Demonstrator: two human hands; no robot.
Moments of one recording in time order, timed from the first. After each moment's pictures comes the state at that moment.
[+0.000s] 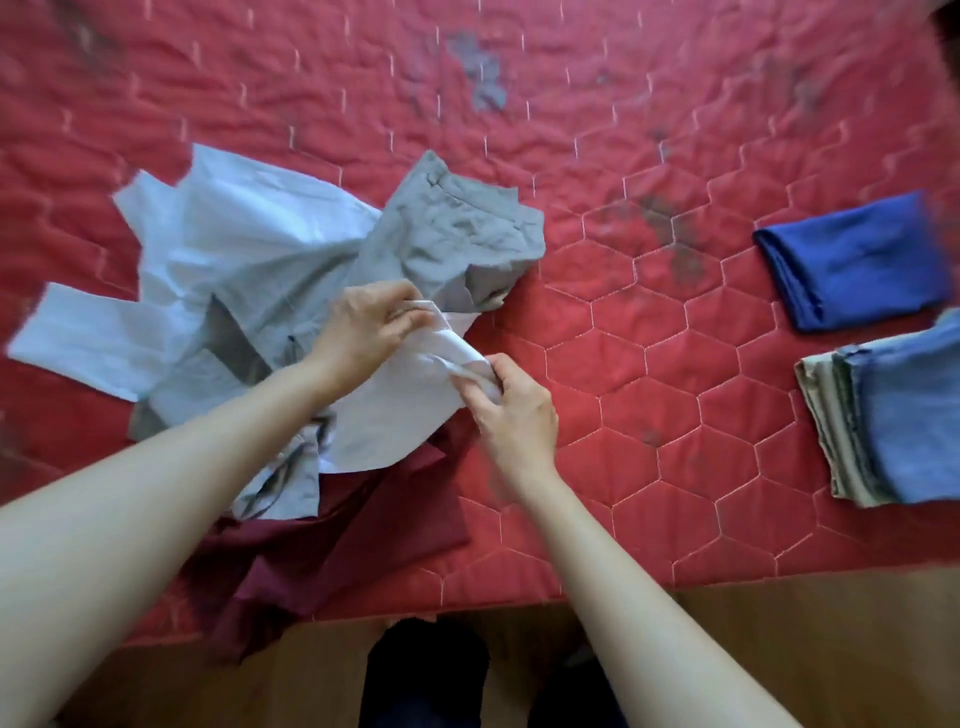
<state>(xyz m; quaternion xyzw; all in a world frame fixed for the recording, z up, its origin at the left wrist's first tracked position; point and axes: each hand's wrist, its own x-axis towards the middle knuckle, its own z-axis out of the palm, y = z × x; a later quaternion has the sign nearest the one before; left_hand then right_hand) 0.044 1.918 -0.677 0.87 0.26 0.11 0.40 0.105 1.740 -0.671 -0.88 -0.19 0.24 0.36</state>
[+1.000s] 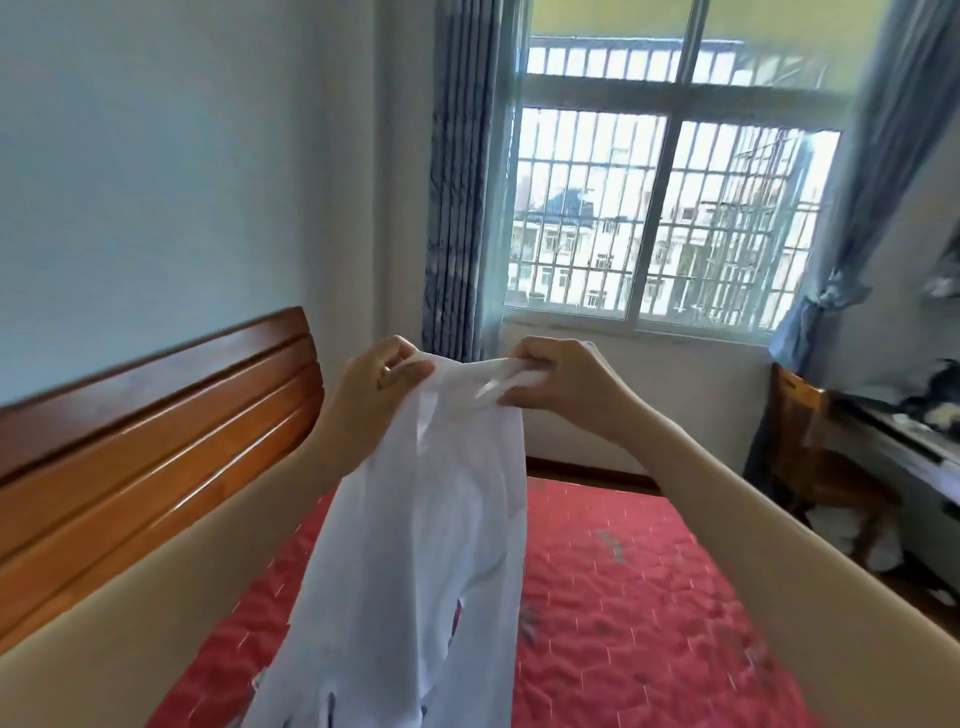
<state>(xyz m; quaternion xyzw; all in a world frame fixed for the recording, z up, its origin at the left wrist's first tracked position) -0.003 1.958 -0.042 0.79 0.22 0.51 0.25 0.185 1.828 0.005 -0.66 -0.65 -0.02 0.37</state>
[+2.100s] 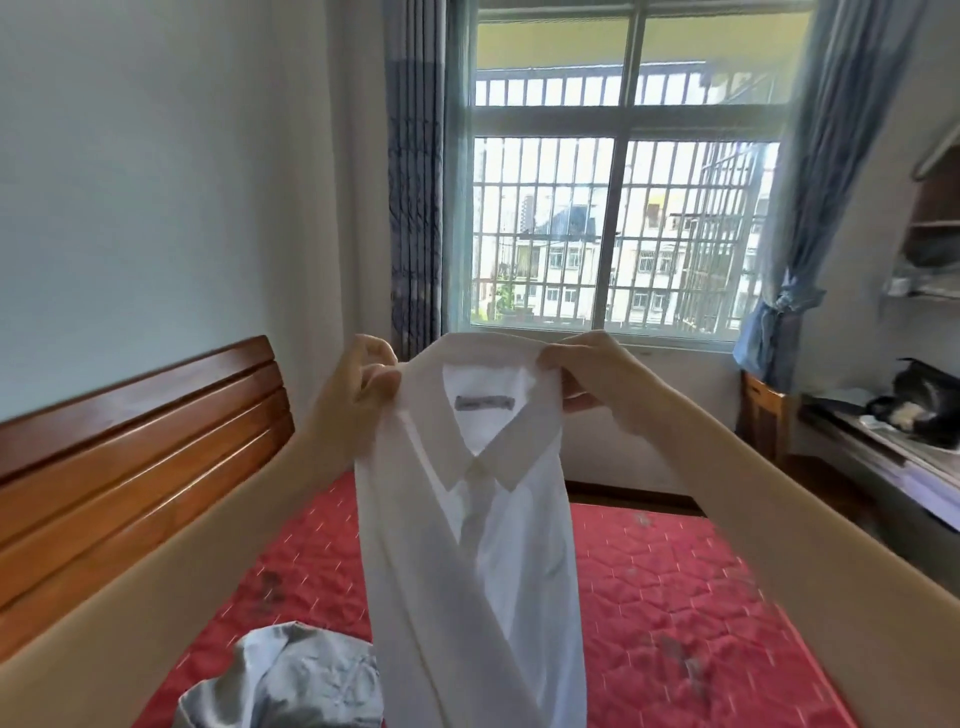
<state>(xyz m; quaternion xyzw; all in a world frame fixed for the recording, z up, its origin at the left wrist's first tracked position) 0.144 1.800 0.004 0.77 0.21 0.51 0.31 0.360 1.675 0.058 -0.67 -0.47 0.21 0.54</state>
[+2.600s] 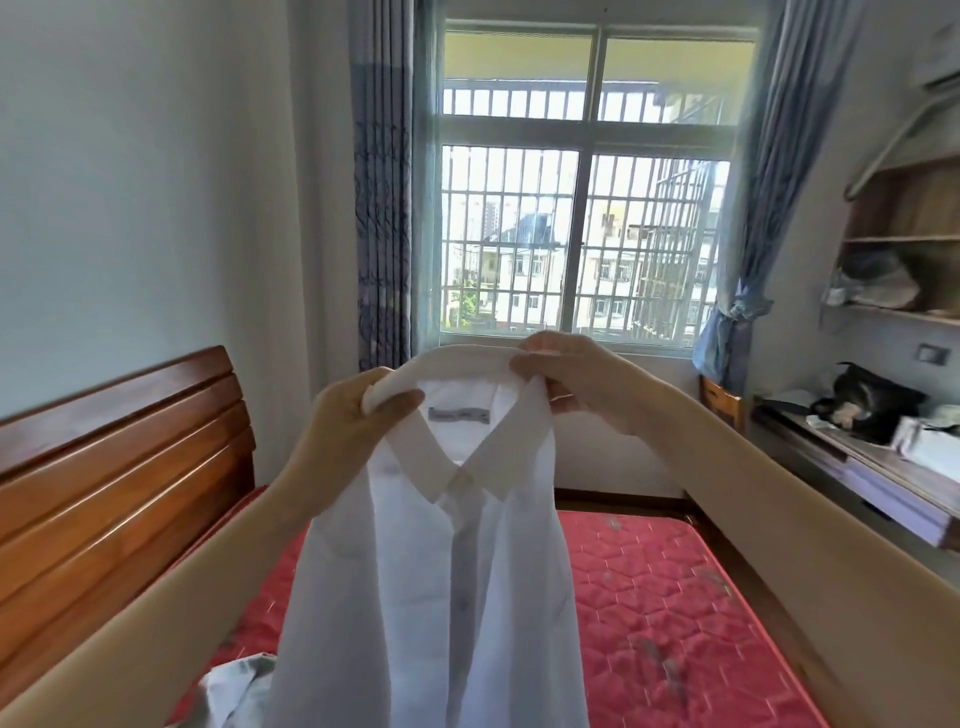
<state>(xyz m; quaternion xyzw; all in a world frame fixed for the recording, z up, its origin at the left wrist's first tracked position) 0.145 1.820 0.000 0.78 0.13 0.51 0.33 0.350 1.691 0.072 -0.65 -0.53 0.24 0.50</state>
